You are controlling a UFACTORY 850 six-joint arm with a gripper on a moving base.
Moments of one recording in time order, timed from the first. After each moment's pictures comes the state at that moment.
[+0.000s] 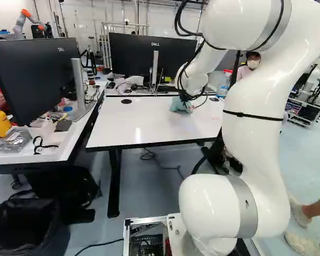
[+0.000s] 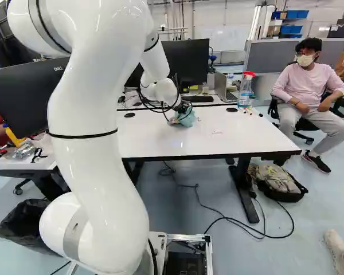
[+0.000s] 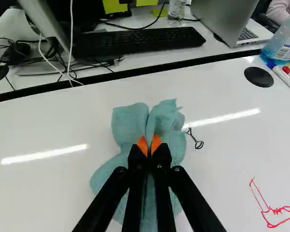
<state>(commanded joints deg) -10.8 -21.7 -60.0 0.0 10.5 0.0</state>
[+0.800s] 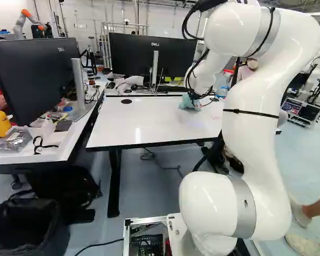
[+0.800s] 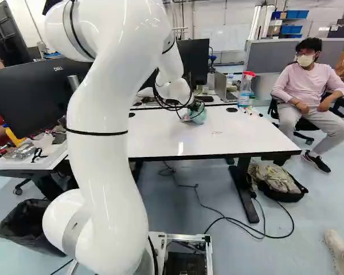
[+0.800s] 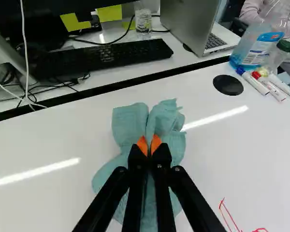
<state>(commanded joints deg) -15.9 -27.6 -67.5 0.0 11.7 0.0</state>
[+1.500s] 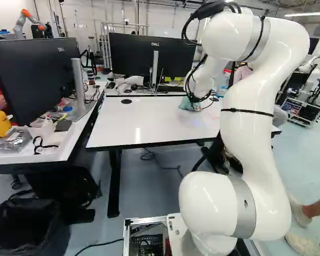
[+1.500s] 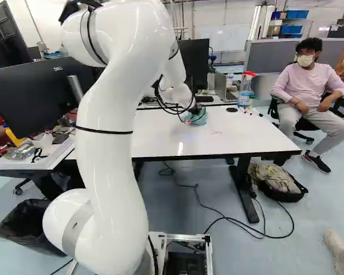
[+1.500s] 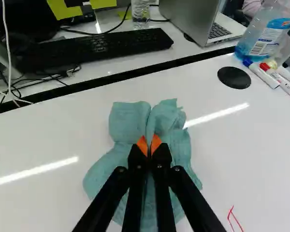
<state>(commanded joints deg) -16.0 -31.1 -68.5 0.0 12.6 0.0</state>
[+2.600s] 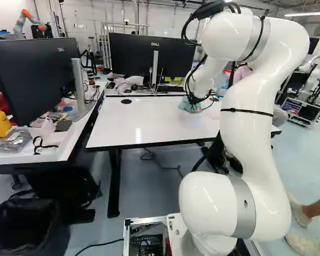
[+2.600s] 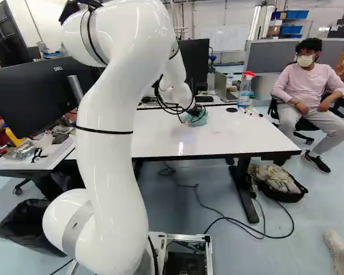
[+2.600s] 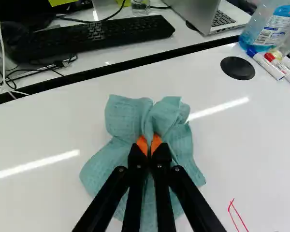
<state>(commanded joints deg) -16.0 -31.1 -68.5 0.0 9.3 0.0</state>
